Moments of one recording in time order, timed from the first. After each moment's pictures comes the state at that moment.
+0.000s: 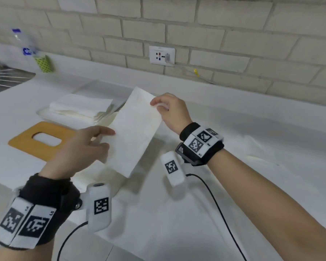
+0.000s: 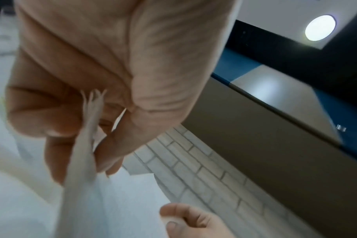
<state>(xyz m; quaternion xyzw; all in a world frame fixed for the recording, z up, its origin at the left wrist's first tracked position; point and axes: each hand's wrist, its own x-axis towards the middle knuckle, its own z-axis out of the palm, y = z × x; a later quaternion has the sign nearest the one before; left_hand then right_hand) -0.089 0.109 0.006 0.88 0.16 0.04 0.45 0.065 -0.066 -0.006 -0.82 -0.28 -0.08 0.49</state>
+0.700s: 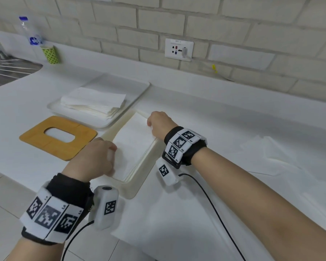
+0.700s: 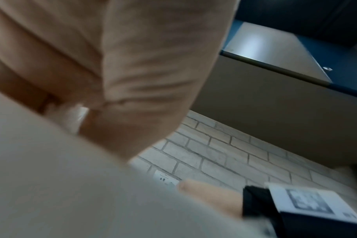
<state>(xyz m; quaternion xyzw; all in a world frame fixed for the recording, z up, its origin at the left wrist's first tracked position) -0.077 0.147 -0.023 0.97 0.17 -0.11 0.15 0.073 0.020 -0.047 -0.95 -0.28 0.08 0.14</state>
